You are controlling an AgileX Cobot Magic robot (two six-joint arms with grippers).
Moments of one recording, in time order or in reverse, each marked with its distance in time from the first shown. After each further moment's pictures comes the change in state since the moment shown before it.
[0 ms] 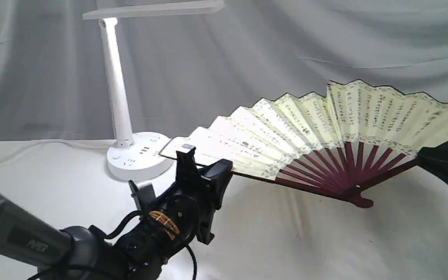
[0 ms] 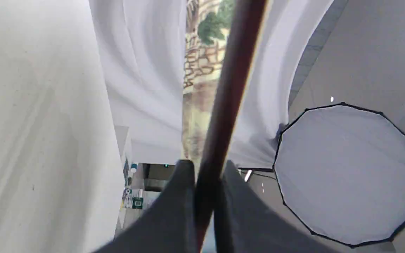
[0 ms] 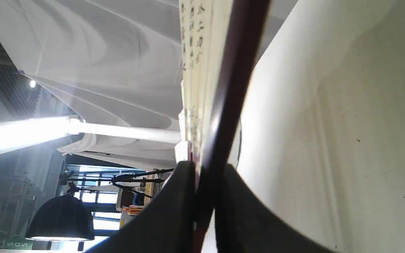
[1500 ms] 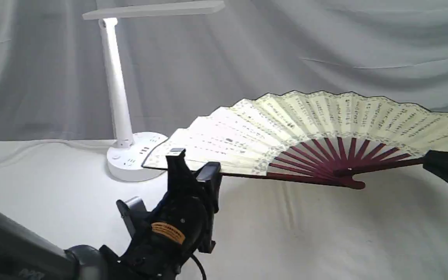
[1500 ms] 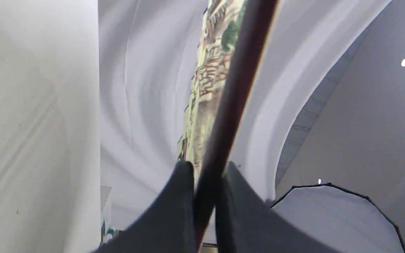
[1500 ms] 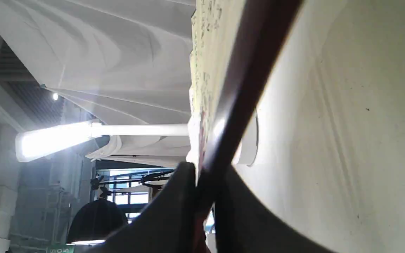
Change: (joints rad) left arm -0.139 -0.075 0.063 -0.396 0.021 0.070; right arm -0.033 -0.005 0.020 -0.038 0.047 0.119
